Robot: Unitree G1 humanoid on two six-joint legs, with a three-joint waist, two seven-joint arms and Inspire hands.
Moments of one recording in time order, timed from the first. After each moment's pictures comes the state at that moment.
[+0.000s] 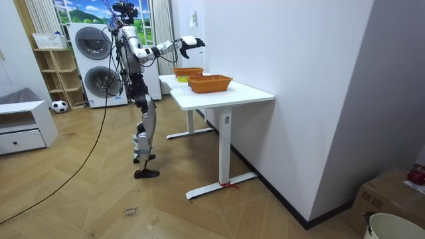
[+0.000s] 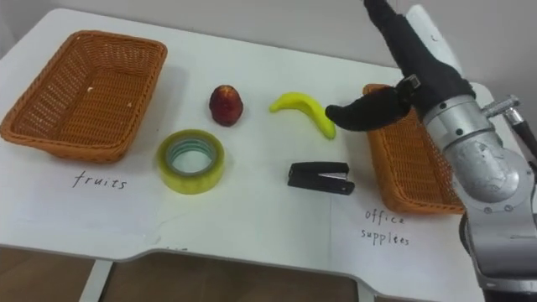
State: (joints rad) left arm 0.20 0.27 0.11 1.02 0.19 0.00 0.10; right arm -0.14 -0.55 -0.04 -0.18 -0.17 0.01 0.29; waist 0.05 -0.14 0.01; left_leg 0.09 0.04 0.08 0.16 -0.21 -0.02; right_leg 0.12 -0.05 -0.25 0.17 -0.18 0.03
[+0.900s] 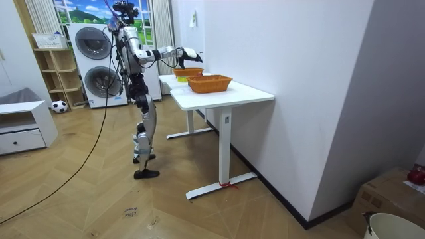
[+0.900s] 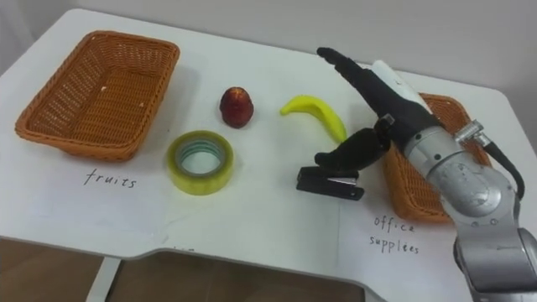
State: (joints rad) left arm 0.19 0.27 0.09 1.02 0.19 0.01 0.11; right arm -0.07 -0.55 0.01 -0.17 -0.17 0.07 0.42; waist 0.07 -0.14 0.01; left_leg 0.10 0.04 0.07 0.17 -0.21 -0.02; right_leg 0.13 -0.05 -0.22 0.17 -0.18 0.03
